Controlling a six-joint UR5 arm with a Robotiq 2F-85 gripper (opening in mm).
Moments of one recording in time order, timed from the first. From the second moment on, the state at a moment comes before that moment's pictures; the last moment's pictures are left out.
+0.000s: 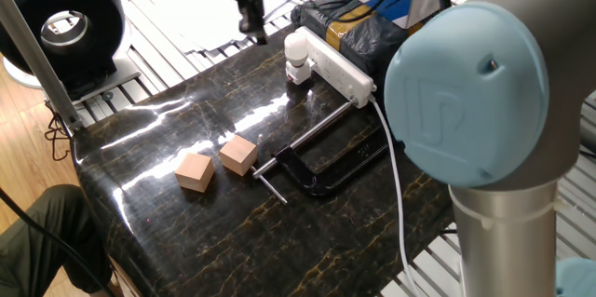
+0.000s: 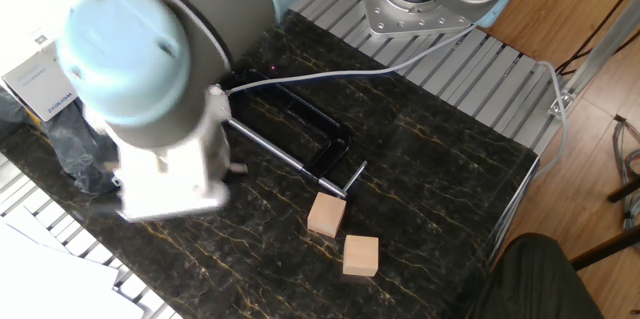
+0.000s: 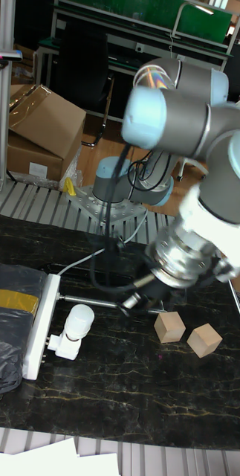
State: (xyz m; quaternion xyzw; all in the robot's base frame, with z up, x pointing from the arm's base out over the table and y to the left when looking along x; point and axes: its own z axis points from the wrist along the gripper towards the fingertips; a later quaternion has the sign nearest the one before) arm 0.660 0.057 0.121 0.43 -0.90 0.05 0.08
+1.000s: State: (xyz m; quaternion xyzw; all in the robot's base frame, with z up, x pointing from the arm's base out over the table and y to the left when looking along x) arm 0.659 0.014 0.047 0.56 -0.80 0.14 0.12
